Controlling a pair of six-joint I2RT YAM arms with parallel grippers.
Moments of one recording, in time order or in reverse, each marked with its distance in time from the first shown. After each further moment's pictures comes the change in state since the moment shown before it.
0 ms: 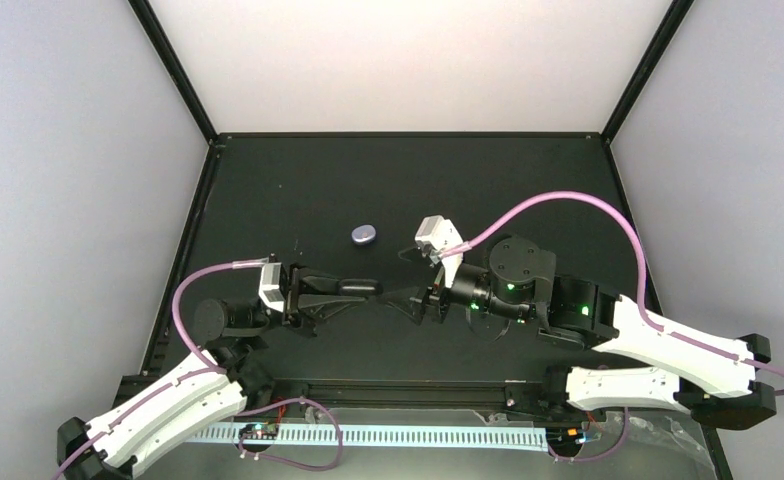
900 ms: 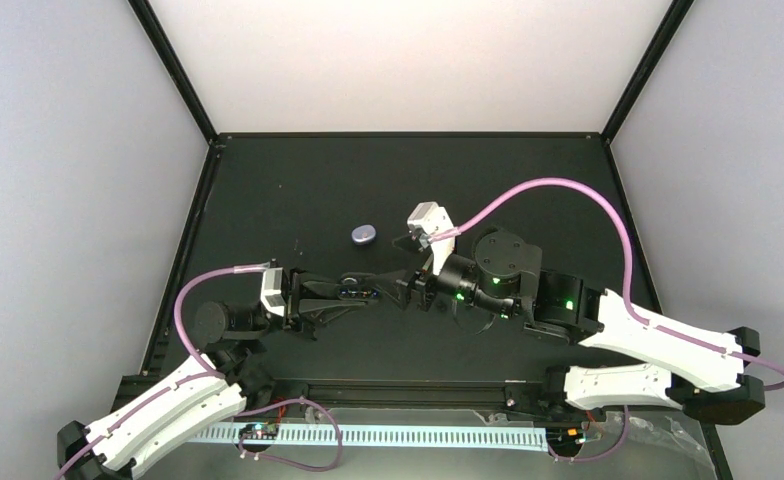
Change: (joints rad) left arm -0.007 -0.044 -0.026 -0.044 0.002 0.040; right arm 0.000 0.066 0.041 0.054 0.098 0.058
